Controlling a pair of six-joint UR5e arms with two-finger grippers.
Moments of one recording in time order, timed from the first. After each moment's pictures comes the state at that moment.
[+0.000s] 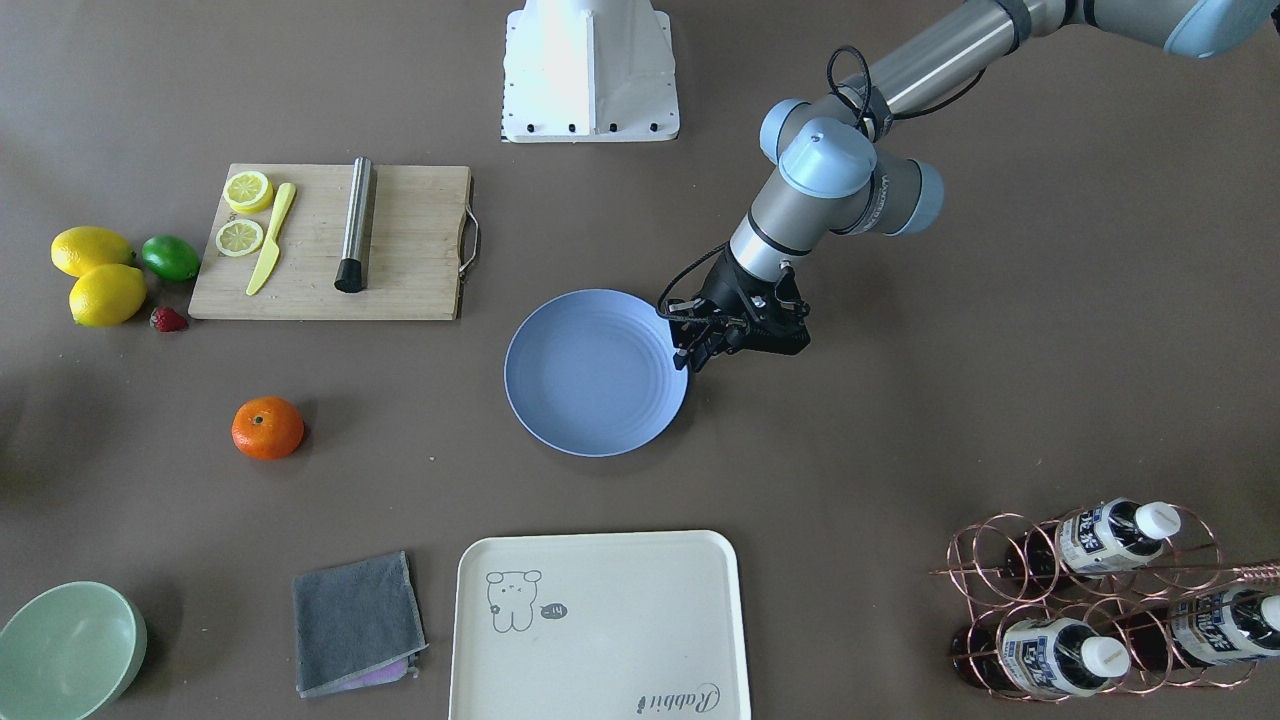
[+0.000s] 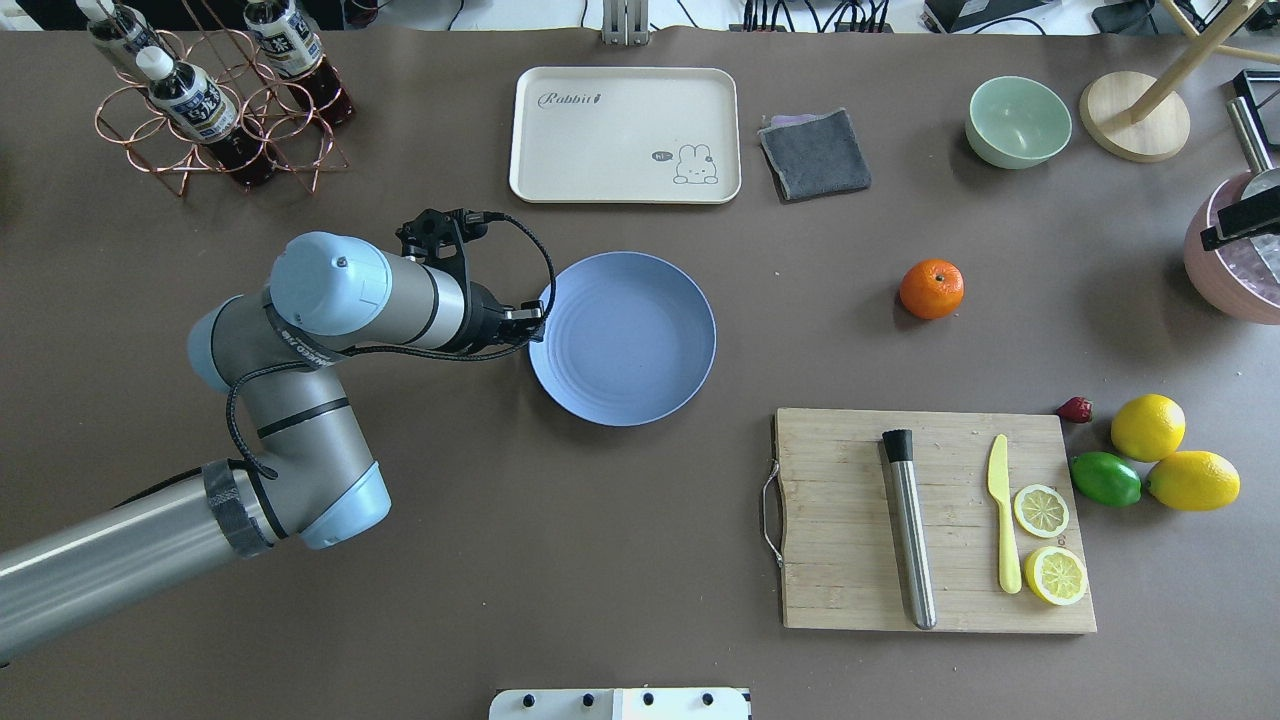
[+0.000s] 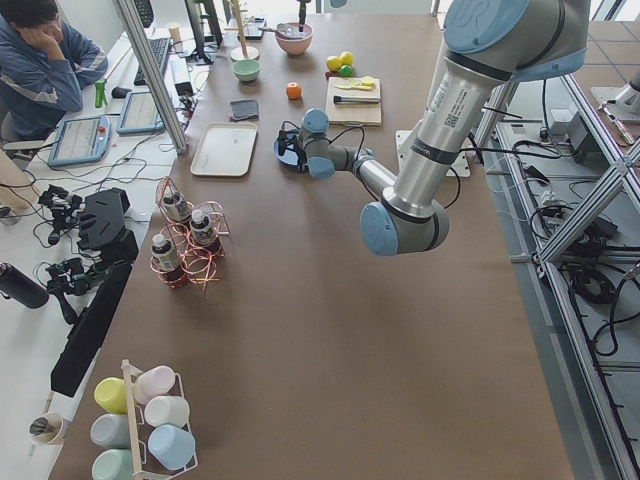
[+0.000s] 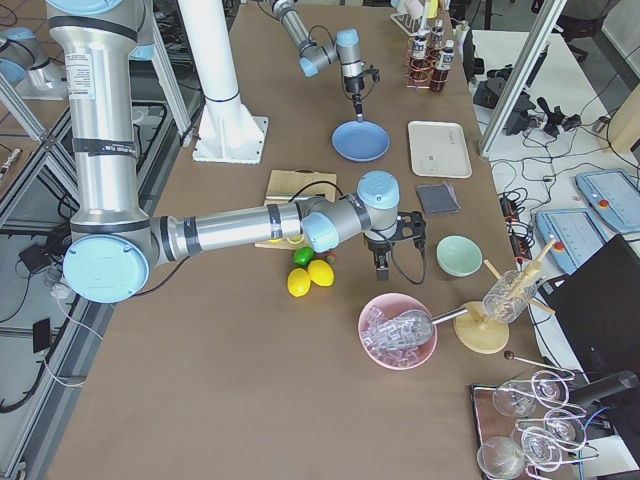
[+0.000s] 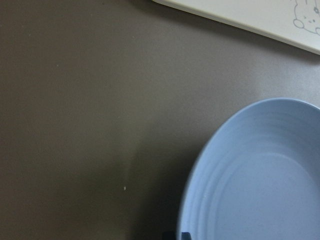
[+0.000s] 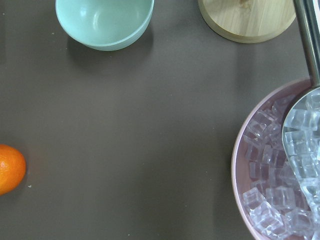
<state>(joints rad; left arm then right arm) -0.59 -2.12 -1.48 -2.29 -1.85 -1.37 1.31 -1.55 1.72 -1.25 2.31 0.46</state>
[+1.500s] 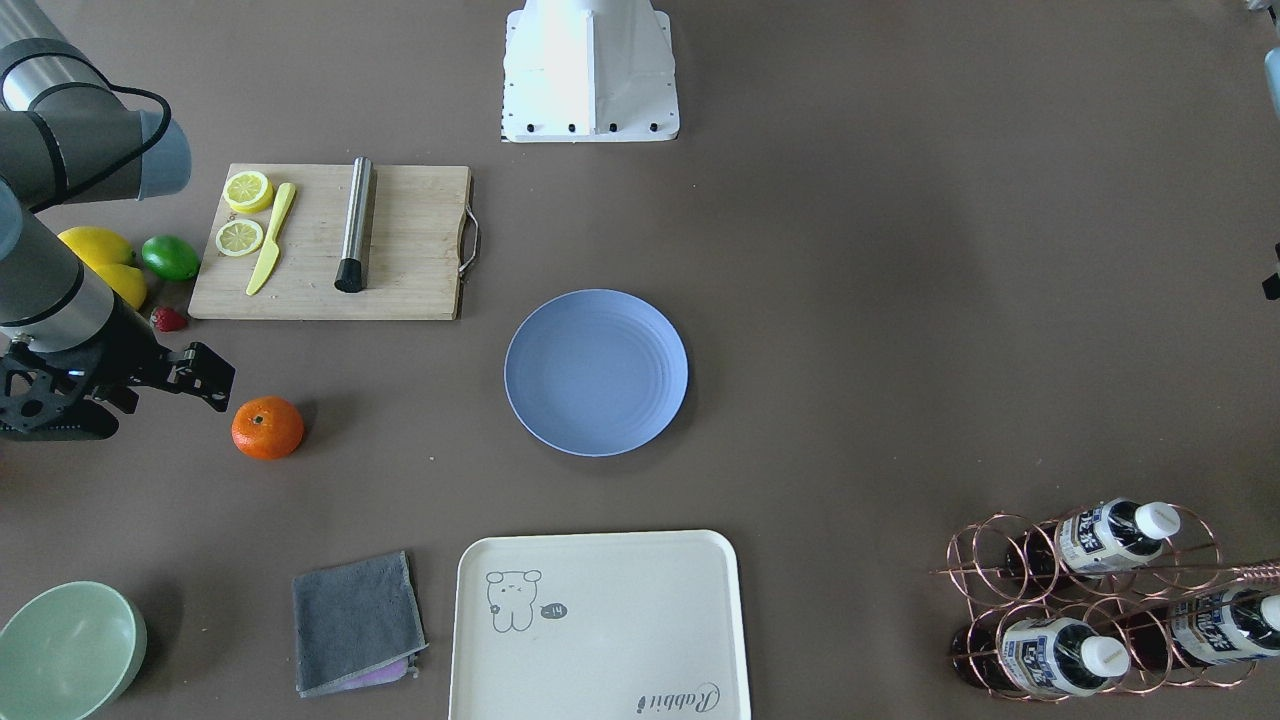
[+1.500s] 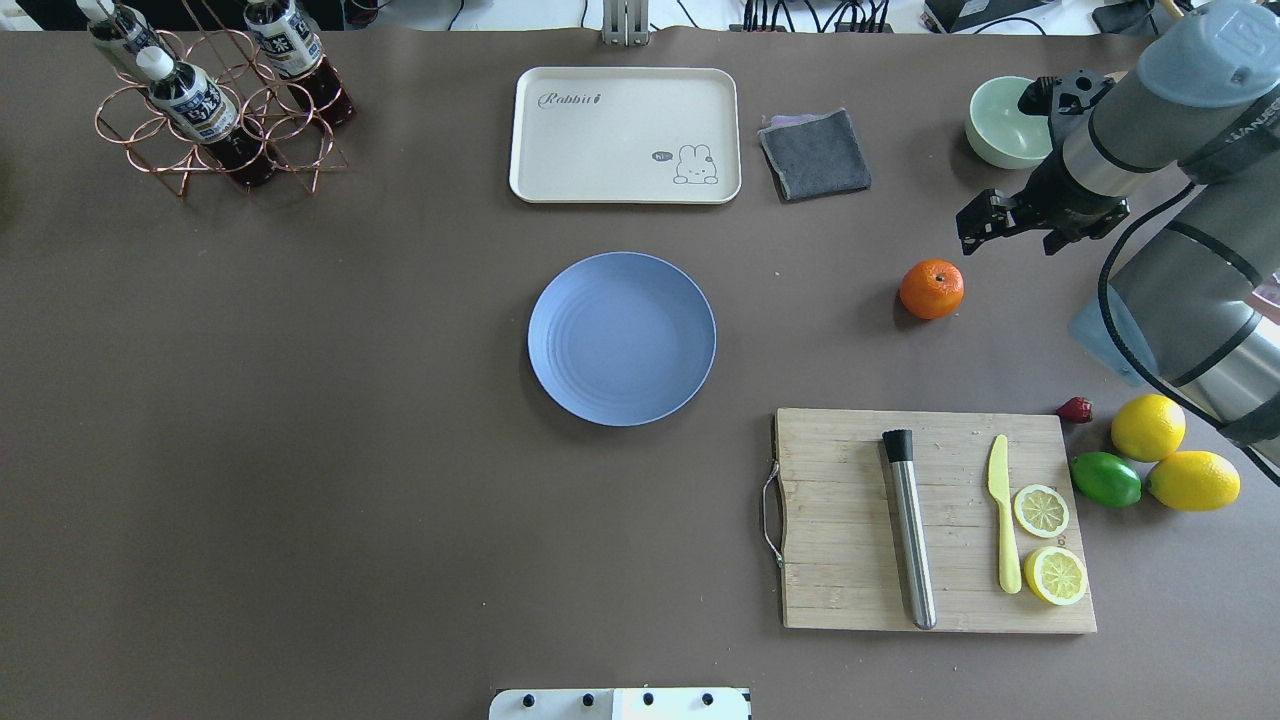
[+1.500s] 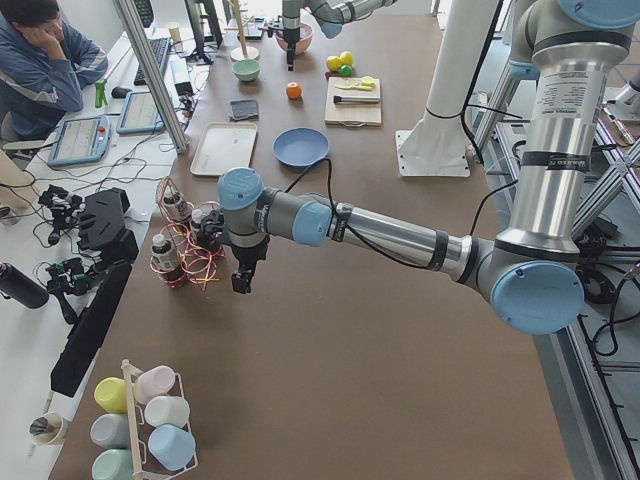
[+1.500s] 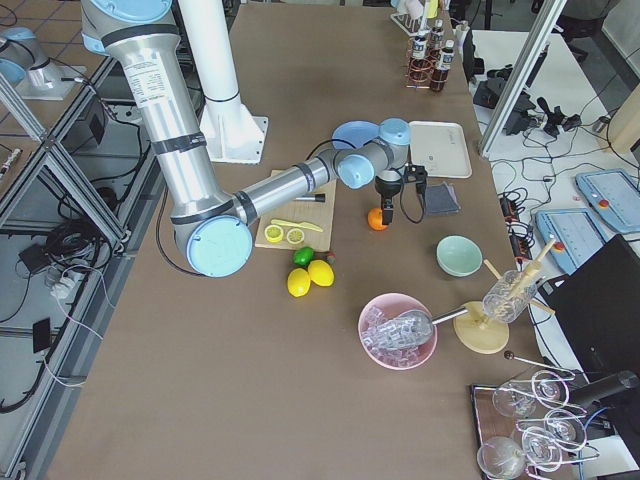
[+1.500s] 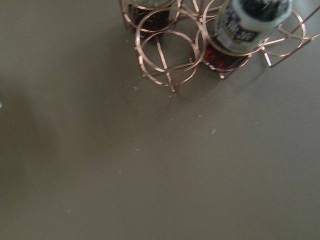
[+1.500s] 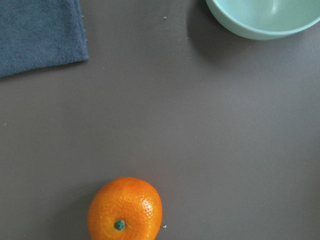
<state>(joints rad) -1.48 -1.65 -1.70 -1.53 -2.33 0.05 0.98 -1.25 1.66 -1.44 2.13 0.79</state>
